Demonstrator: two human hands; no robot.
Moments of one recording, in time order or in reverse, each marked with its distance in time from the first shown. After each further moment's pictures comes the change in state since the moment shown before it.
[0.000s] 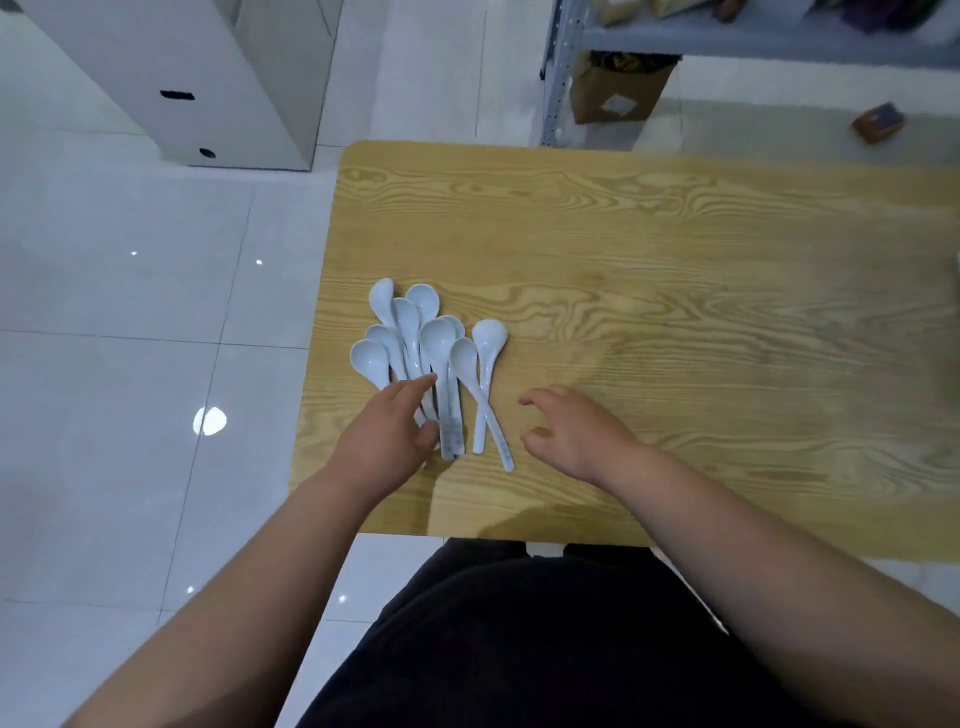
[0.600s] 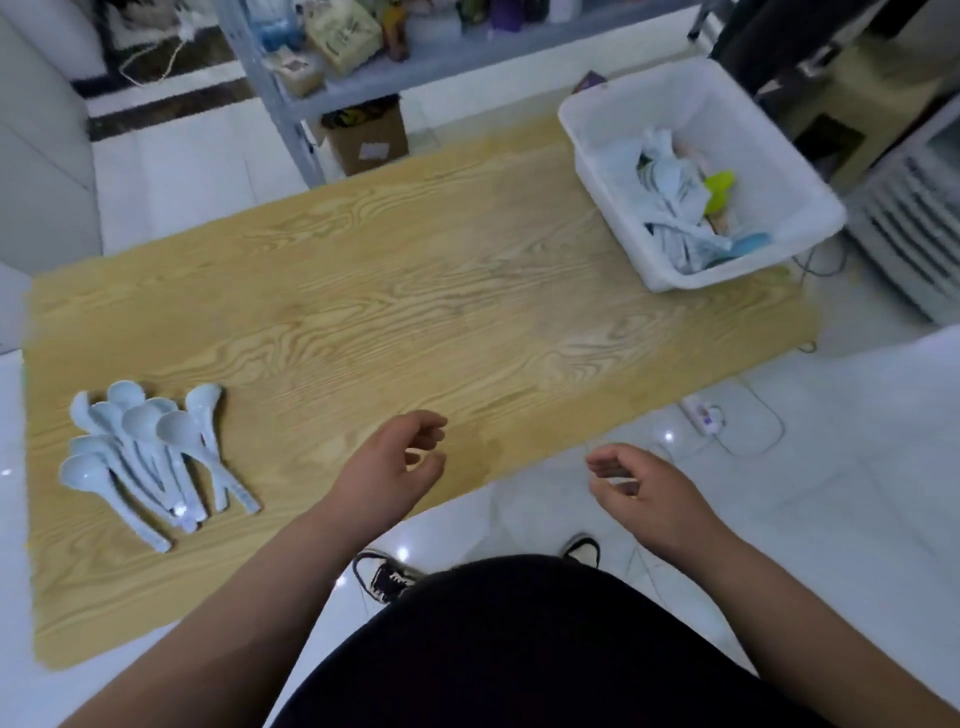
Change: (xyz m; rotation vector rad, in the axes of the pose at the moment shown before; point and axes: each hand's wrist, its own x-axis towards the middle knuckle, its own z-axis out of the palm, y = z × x) left_hand -0.049 0.294 0.168 -0.183 -0.280 0.329; right_hand -0.321 0.291 0.013 0.723 0.523 0.320
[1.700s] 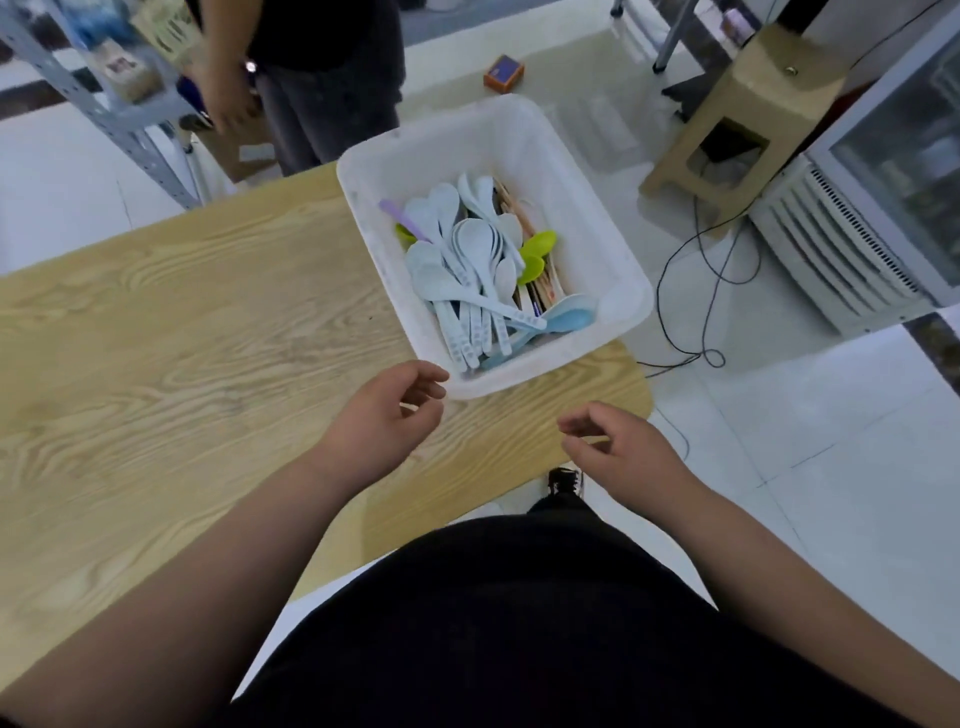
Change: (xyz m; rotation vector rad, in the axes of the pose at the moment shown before) left_hand 0.239 0.217 0.157 -0.127 -0.051 -0.025; right_hand 0.143 0.086 -0.283 0.018 0.000 0.006
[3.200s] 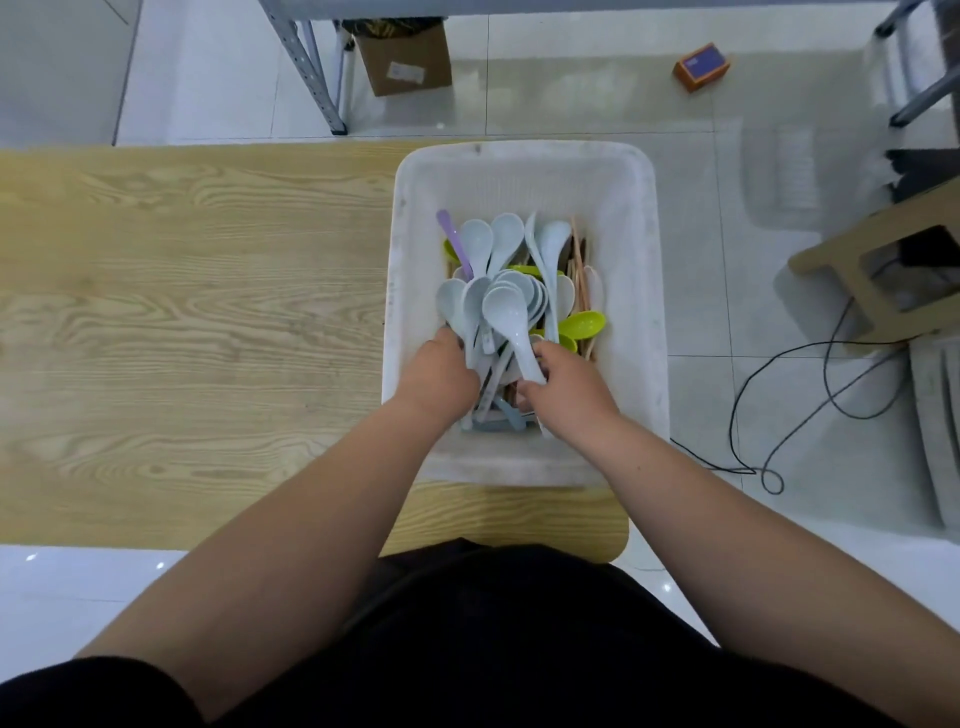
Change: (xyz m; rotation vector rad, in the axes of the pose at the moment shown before) left_hand 0.169 0.044 0.064 0.196 0.290 -0.624; right_hand 0.237 -0.046 -0.037 -0.261 -0.301 -0.118
